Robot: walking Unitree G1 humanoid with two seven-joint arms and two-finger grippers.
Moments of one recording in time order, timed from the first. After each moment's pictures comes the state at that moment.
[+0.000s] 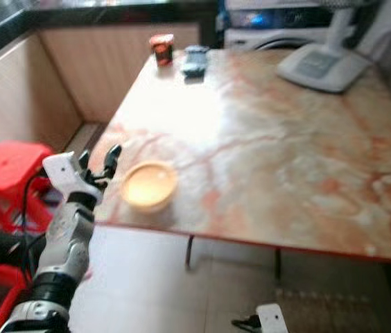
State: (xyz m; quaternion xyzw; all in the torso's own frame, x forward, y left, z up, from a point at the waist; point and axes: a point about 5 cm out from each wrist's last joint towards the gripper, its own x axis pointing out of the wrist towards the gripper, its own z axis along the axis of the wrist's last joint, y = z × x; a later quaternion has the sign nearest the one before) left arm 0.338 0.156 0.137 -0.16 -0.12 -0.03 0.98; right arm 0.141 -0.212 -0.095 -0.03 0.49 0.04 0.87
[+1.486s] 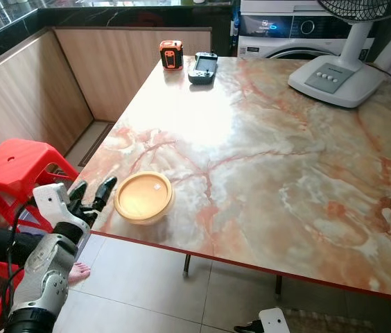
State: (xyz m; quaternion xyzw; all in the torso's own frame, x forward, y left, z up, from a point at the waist) left arm 0.301 0.187 0.100 -0.17 -0.04 -0.07 0.98; right arm 0.136 -0.215 -0.097 -0.05 0.50 0.04 0.86
